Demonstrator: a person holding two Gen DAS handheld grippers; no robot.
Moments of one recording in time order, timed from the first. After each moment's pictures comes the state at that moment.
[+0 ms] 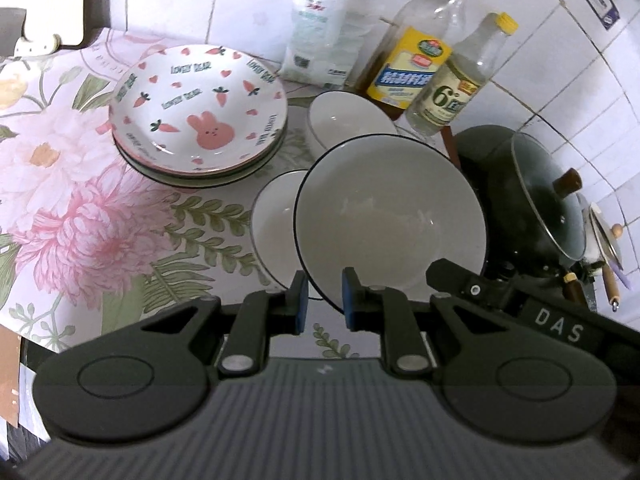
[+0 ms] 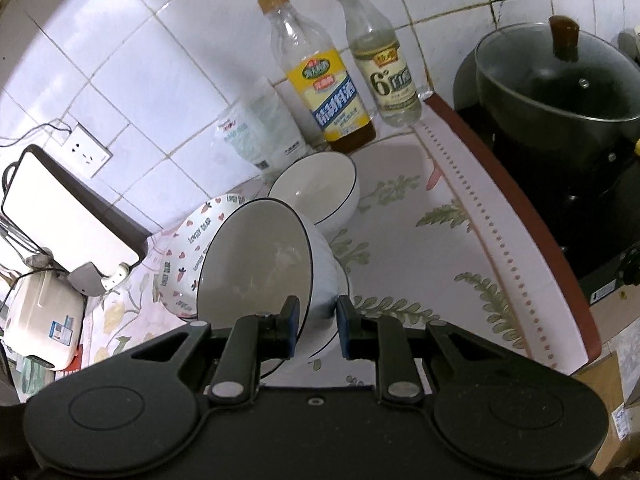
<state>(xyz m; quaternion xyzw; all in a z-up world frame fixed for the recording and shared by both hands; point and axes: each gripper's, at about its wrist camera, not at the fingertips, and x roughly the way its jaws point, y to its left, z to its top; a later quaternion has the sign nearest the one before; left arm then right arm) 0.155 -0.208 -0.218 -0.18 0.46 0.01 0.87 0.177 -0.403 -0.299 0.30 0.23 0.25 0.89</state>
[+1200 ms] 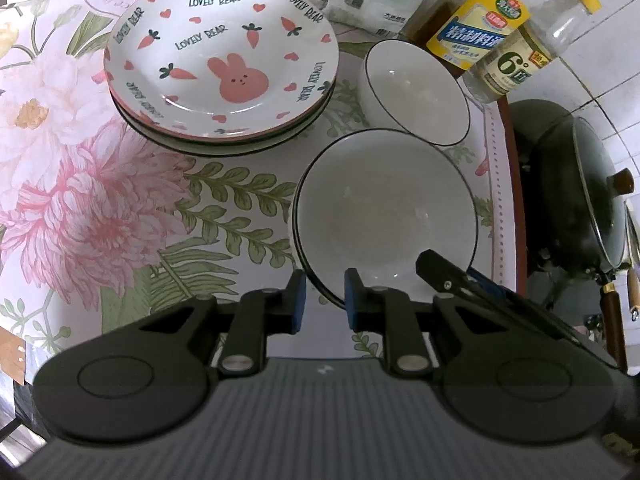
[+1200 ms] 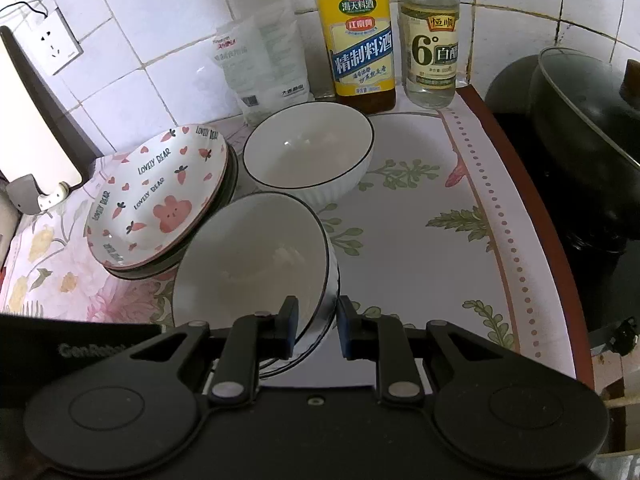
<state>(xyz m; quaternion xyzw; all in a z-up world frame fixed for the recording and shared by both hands) 0.204 -0.177 -0.271 -0.20 0.53 0.03 0.83 0.234 -0.342 -0.309 0.16 0.26 0.22 0.93</state>
